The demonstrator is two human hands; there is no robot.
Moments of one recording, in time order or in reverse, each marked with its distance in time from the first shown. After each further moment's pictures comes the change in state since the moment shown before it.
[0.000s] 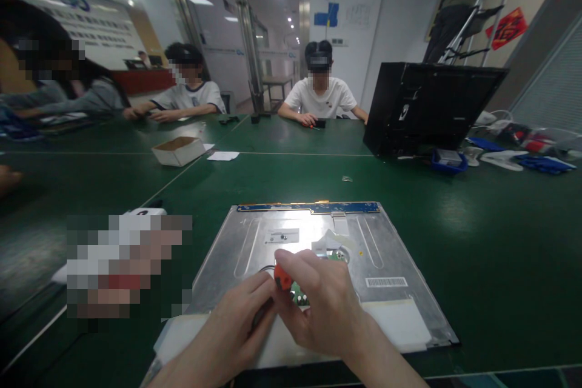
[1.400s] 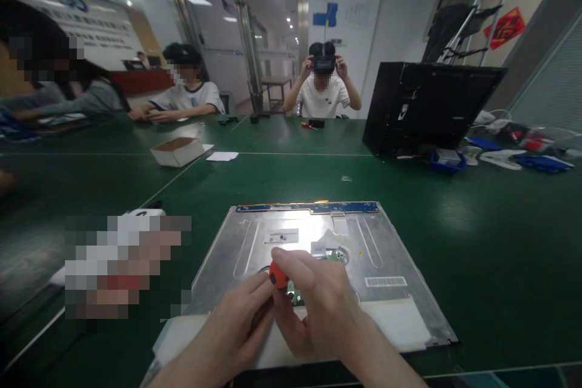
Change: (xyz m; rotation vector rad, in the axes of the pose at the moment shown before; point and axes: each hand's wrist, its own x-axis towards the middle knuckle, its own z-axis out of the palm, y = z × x) left_hand 0.000 0.001 -0.001 -0.016 0.009 -0.004; right_hand 0.002 -0.004 -0.001 0.041 -0.028 0.015
